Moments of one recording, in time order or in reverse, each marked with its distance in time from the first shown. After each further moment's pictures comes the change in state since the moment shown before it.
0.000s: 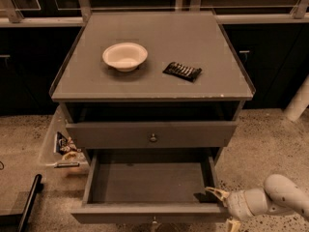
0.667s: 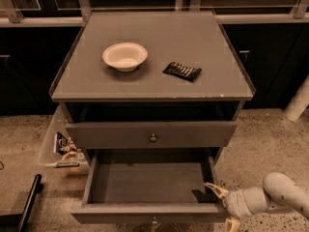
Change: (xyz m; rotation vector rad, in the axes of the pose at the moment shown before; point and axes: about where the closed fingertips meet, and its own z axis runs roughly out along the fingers) arm -0.009 0.000 -0.001 -0.021 -0.001 -0.015
